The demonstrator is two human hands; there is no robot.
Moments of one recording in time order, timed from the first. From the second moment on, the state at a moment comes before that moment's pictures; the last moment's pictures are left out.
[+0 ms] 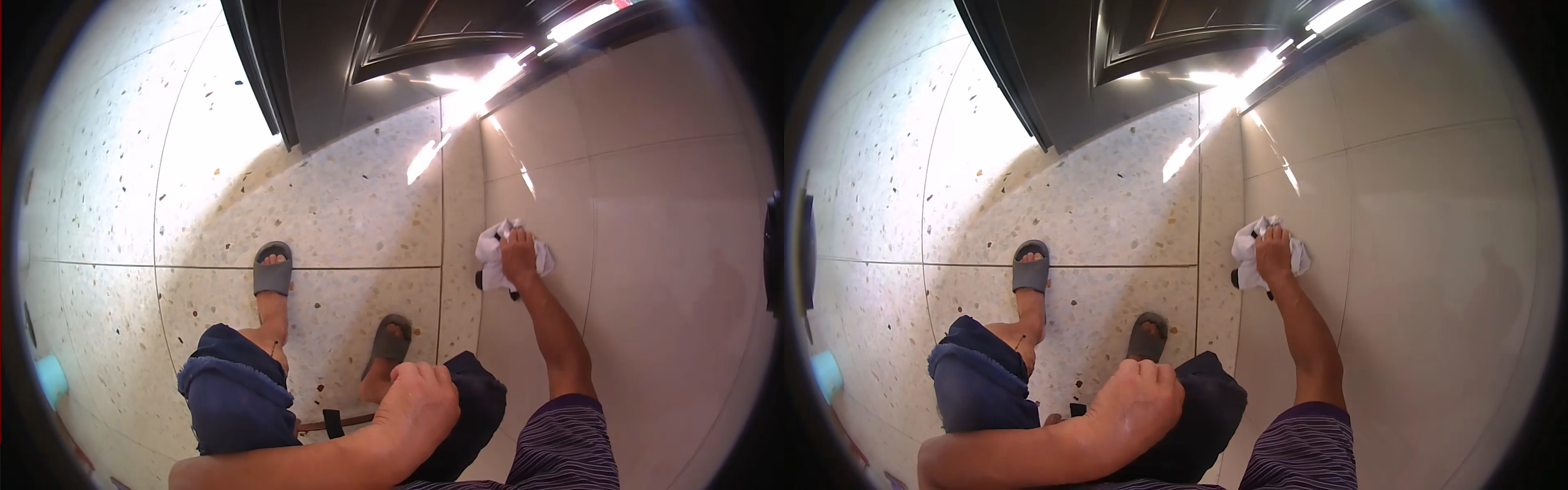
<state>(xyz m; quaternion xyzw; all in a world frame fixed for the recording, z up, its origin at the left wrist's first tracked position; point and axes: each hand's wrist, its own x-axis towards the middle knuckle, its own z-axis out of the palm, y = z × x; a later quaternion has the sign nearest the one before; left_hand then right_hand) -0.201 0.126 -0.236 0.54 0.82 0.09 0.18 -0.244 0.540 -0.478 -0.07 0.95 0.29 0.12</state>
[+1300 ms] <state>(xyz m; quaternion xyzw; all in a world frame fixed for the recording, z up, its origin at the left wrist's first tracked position) -0.118 0.087 -0.210 0.61 0.73 0.08 0.29 0.076 0.467 -0.192 -0.01 0.97 0.25 0.04</state>
